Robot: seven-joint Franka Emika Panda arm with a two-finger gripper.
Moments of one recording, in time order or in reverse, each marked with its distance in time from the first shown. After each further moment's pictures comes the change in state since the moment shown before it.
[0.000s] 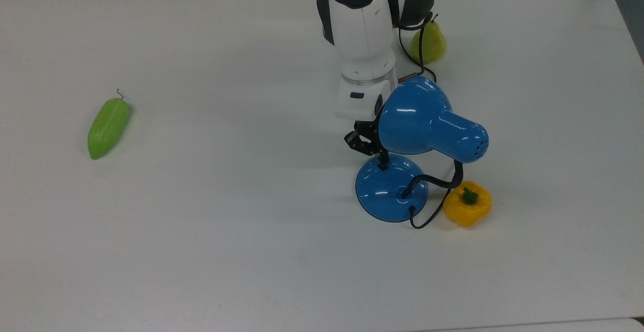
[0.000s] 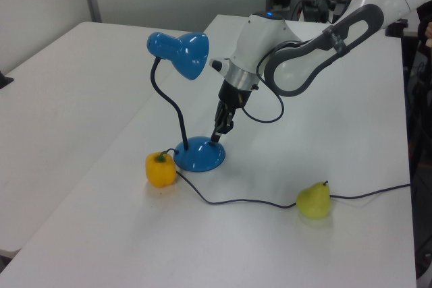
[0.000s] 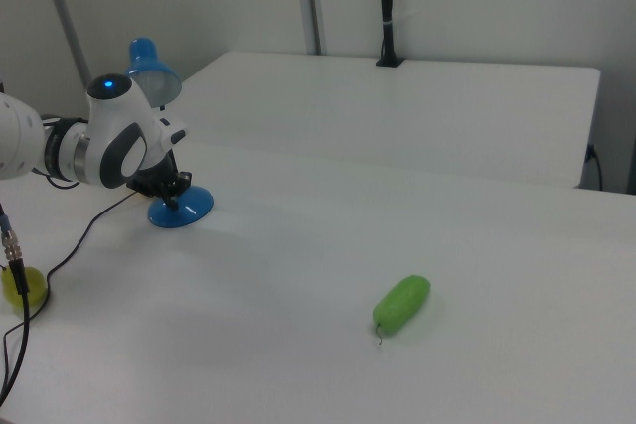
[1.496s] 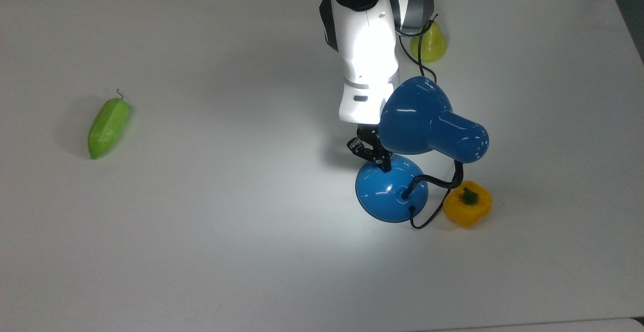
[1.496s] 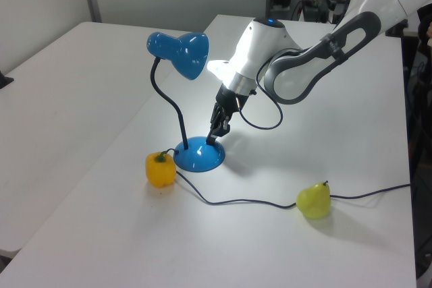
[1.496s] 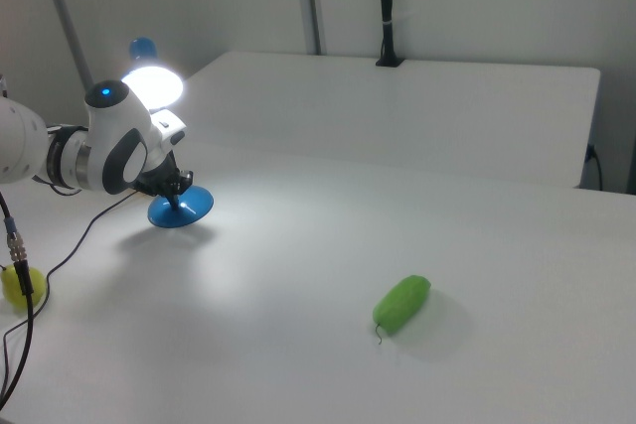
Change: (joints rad) arm 0.007 0.027 0.000 0.002 -0.032 0.079 -0.001
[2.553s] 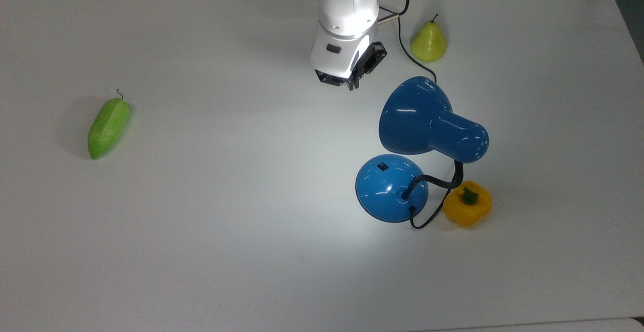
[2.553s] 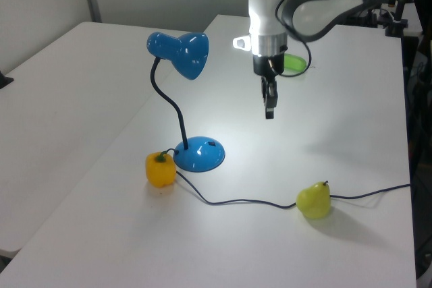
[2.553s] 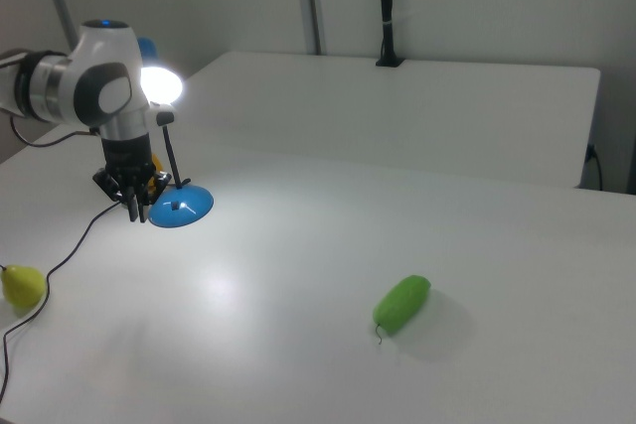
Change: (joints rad) arm -0.067 -0.270 -0.005 -0.028 0.000 -0.741 0.079
